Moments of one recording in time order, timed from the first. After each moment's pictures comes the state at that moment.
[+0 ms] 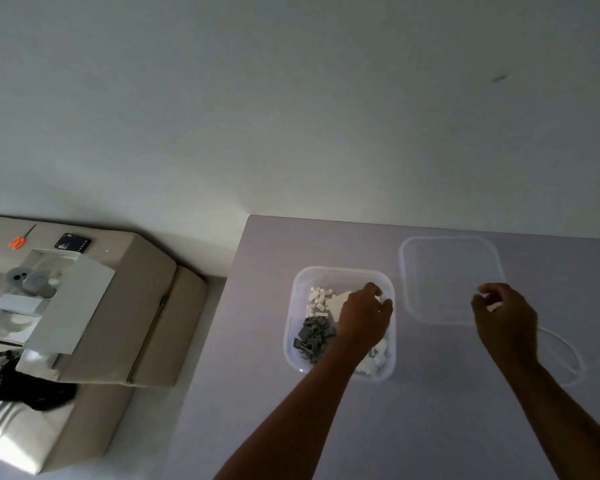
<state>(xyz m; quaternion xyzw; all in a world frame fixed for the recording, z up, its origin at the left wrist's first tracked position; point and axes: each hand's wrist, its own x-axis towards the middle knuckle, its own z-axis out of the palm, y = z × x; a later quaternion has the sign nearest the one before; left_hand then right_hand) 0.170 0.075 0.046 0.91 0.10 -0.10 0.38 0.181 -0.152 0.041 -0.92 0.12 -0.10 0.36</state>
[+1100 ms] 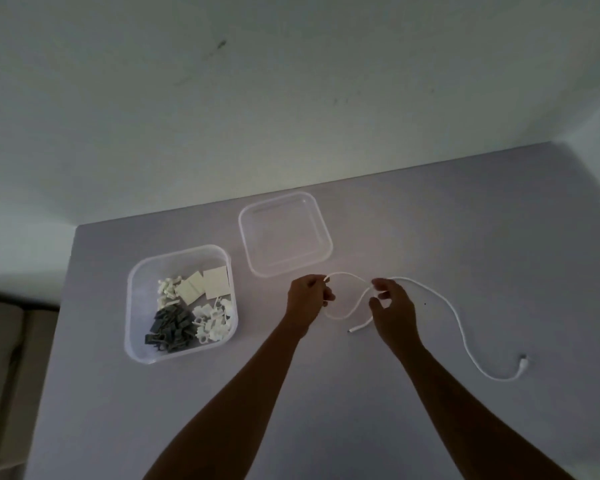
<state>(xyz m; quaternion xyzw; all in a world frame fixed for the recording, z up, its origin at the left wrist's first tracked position) 0.118 -0.131 0.030 0.72 0.18 -0.26 0.62 0.045 -0.295 0.007 -0.85 0.23 -0.04 0.46</state>
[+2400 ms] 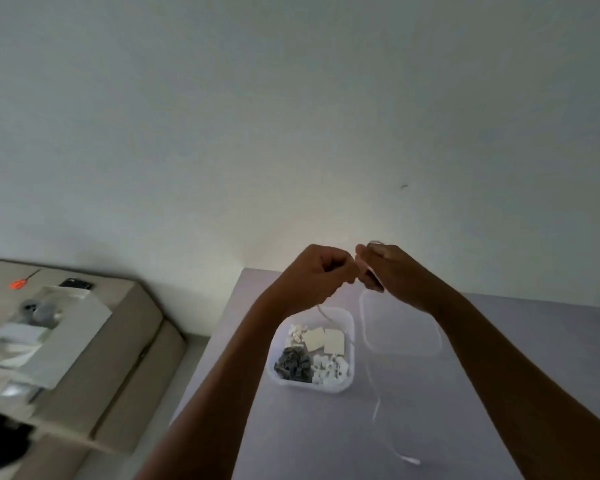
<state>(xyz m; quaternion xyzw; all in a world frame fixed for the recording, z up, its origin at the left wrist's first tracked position) 0.073 0.100 0.355 0.82 -0.15 -0.05 0.55 0.123 -0.076 0.331 -0.80 -0.19 0.14 0.55</state>
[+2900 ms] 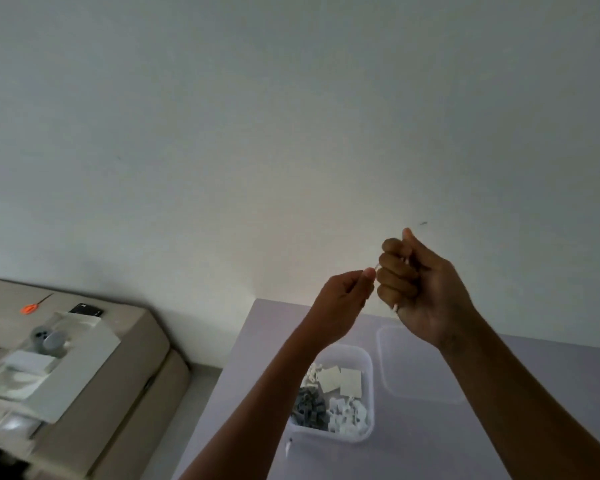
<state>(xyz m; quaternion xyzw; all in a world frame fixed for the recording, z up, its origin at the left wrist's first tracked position) 0.113 0.099 0.339 0.81 -0.10 0.03 0.58 0.125 -0.047 0.384 -0.33 -0.14 0.28 0.89</state>
